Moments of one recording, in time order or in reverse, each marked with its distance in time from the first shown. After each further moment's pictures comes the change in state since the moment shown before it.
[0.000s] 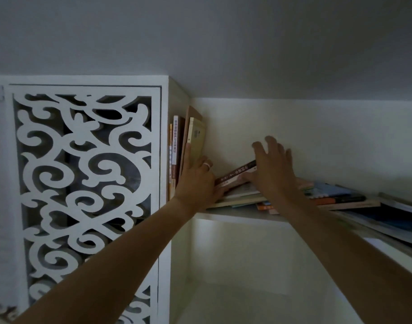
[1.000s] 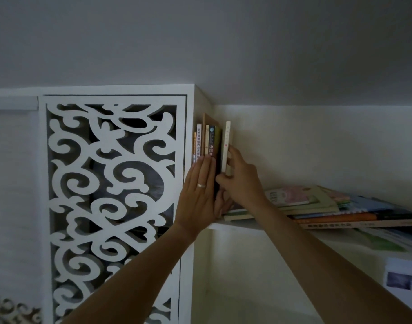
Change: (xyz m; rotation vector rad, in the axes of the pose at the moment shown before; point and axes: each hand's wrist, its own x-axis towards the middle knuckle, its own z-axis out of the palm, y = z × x) left_hand -0.026 -0.035 0.066 -0.185 0.660 -0.123; right_hand 0.018 -0.100 0.040 0.912 -0.092 -0.051
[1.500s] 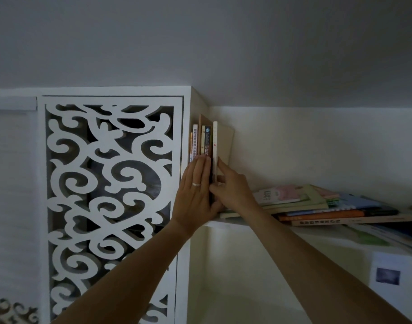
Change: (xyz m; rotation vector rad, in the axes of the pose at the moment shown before) left_hand 0.002 0.001 -0.006 -0.042 -0.003 -0.024; right_hand -0.009 0.006 0.012 -0.056 -0.133 0.140
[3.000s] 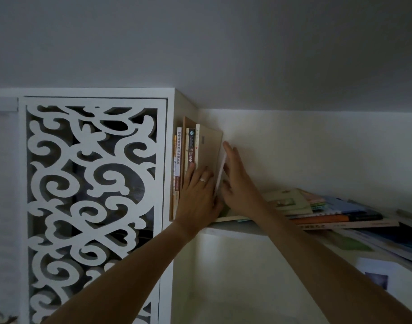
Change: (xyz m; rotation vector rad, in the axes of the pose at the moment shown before) left_hand 0.018 0.037 0.022 0.019 -0.124 -0.028; right_hand -0.005 0.031 -0.050 -0.113 0.036 -0.302
